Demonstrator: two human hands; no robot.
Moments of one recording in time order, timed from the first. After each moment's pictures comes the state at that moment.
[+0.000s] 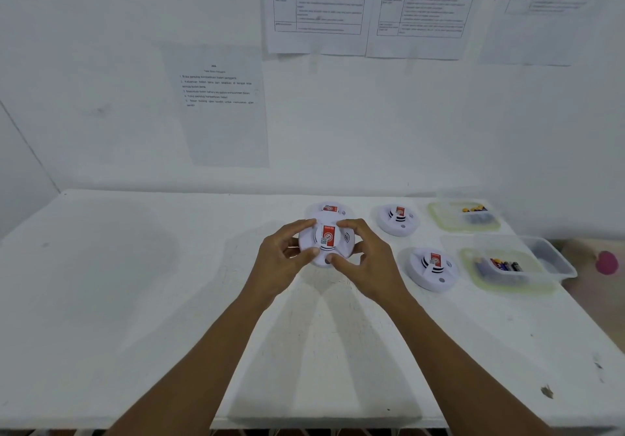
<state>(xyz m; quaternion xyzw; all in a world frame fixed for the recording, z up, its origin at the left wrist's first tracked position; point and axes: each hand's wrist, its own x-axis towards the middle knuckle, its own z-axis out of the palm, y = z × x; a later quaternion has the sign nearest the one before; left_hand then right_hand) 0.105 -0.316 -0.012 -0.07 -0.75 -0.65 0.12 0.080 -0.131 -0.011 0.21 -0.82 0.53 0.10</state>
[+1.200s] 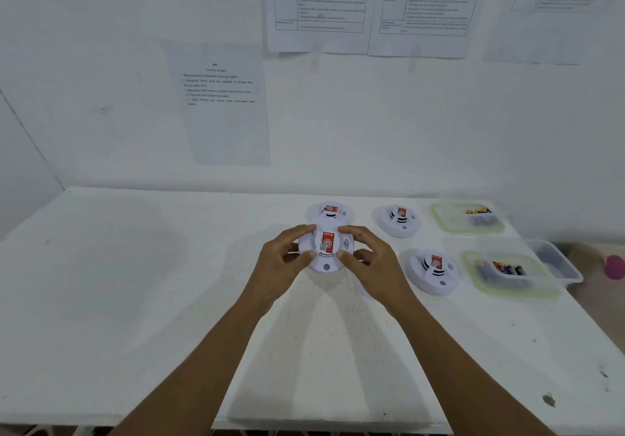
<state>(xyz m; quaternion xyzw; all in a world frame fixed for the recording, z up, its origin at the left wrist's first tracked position) 0.108 -0.310 -0.018 -0.05 -0.73 -0.67 0.10 0.071 -0.118 -0.021 0.21 -0.77 0.60 0.05</state>
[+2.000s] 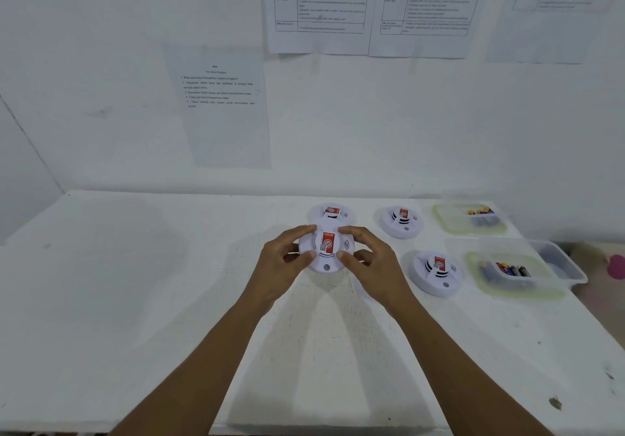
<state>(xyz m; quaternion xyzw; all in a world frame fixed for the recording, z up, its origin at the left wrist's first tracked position) 0.101 -0.315 -0.019 -0.04 -0.74 -0.67 0.10 0.066 -0.123 -0.024 0.20 -0.78 0.60 0.05</state>
